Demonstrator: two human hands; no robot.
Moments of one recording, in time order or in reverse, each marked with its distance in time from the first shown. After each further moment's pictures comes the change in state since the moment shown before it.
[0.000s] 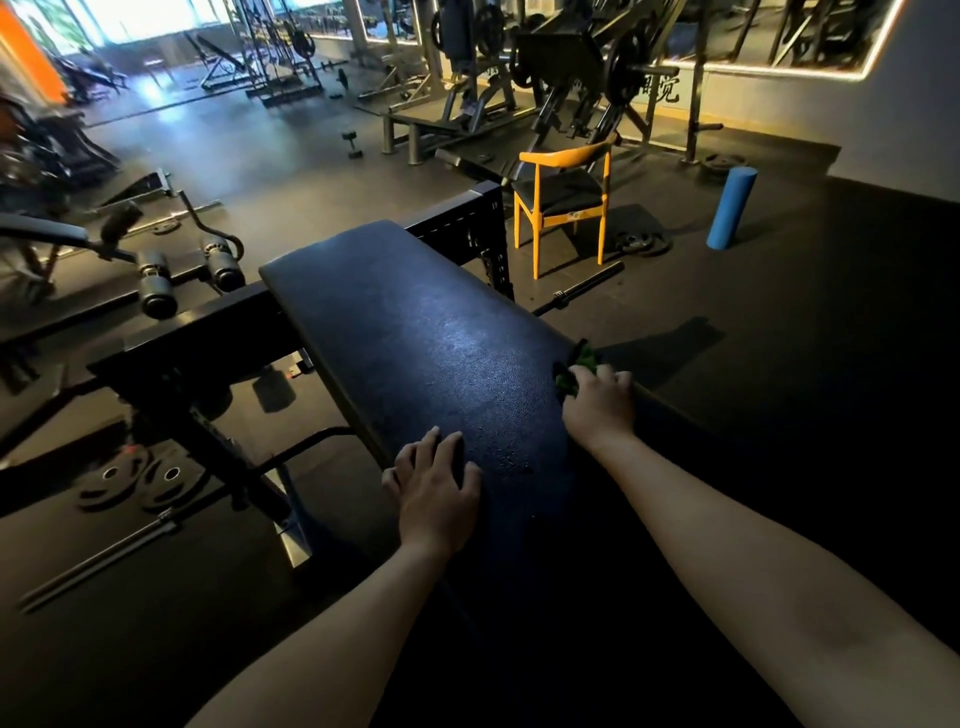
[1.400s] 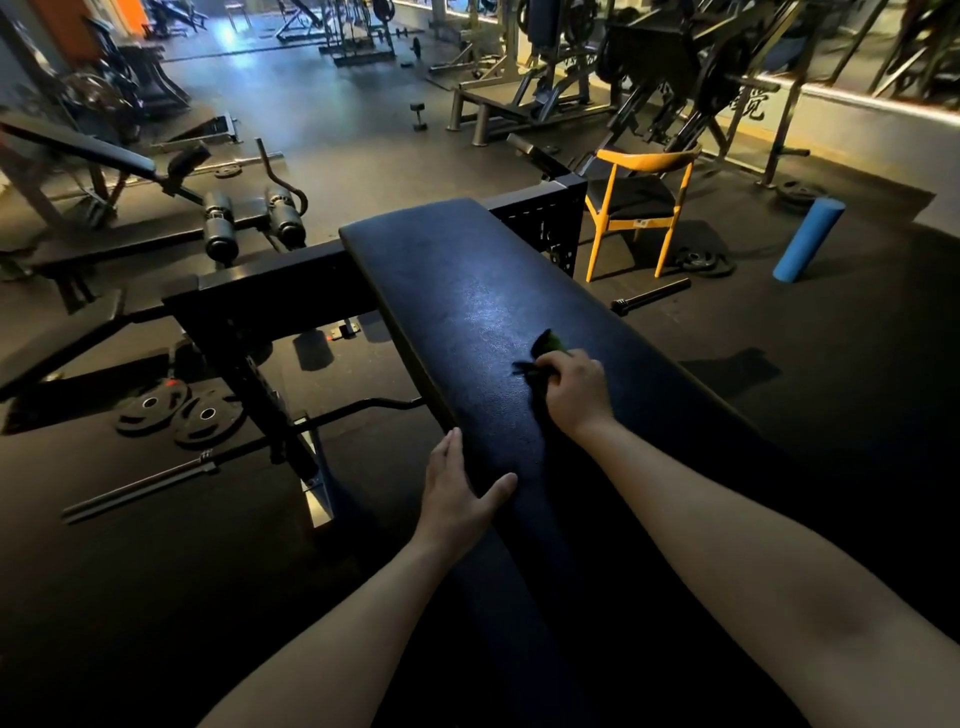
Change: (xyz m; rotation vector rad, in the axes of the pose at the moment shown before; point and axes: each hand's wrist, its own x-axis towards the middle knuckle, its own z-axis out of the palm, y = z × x) left_hand 0.013 -0.094 -0.013 -0.522 -0.062 -0.073; right_hand 0.014 -0.130 0.064 0.180 0.004 -0.311
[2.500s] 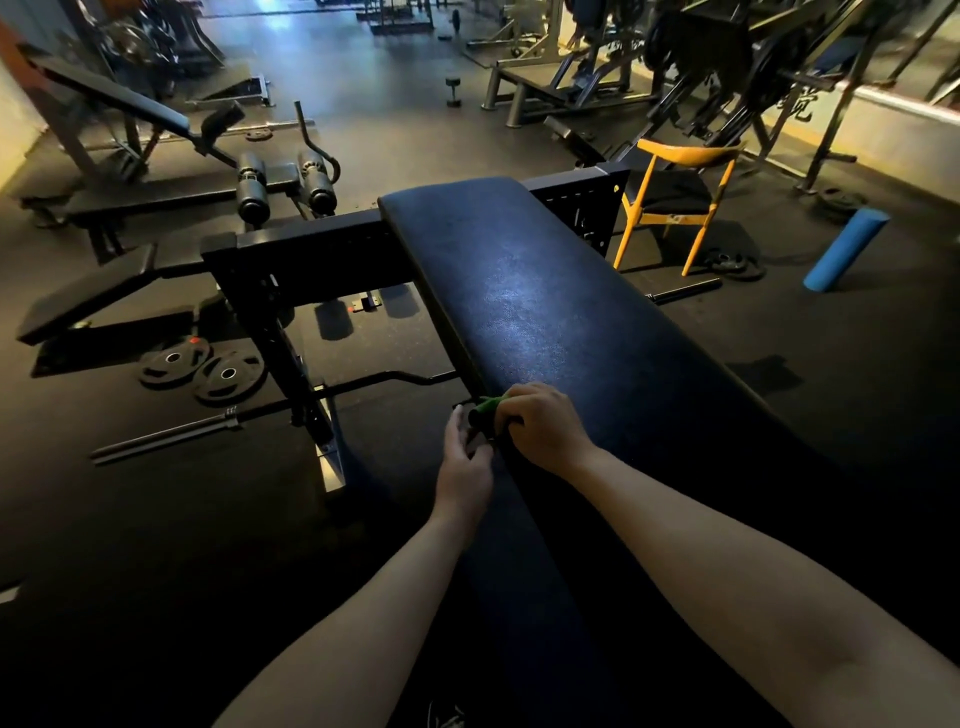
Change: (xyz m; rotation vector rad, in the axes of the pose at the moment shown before) left_hand -0.009 0.001 -0.015 -0.678 0.141 -0.283; right_hand -0.065 -0.056 0.036 -0.052 -0.223 -0.477
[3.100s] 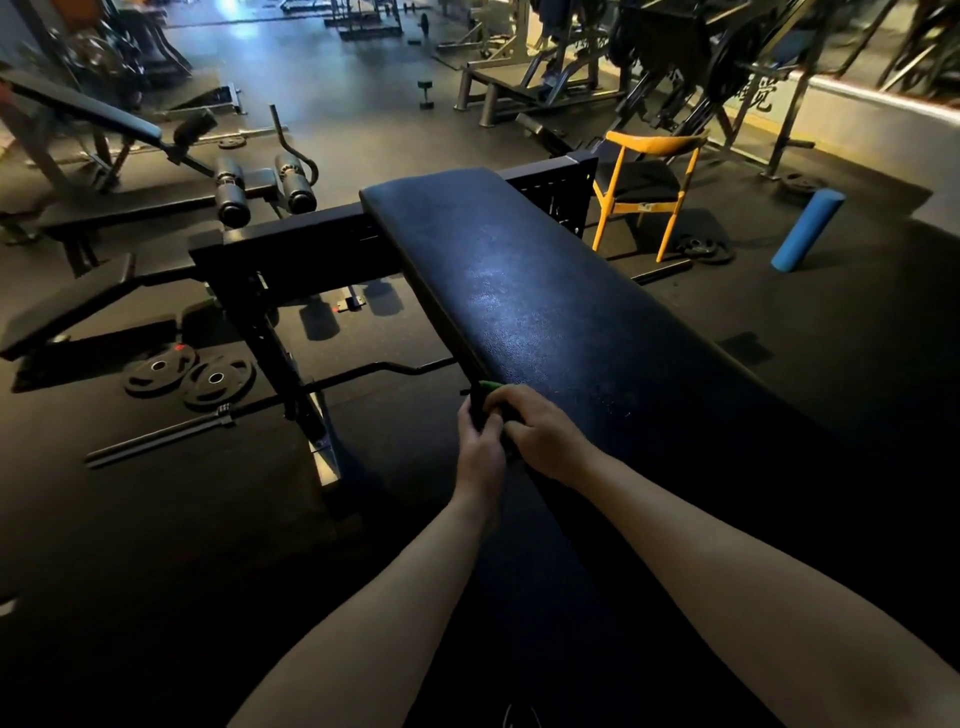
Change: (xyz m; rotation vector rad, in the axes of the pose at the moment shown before) left_hand -0.067 0.004 0.017 -0.207 -0.072 -0.006; right_hand -0.080 -0.037 -0.010 0.411 -0.063 0.240
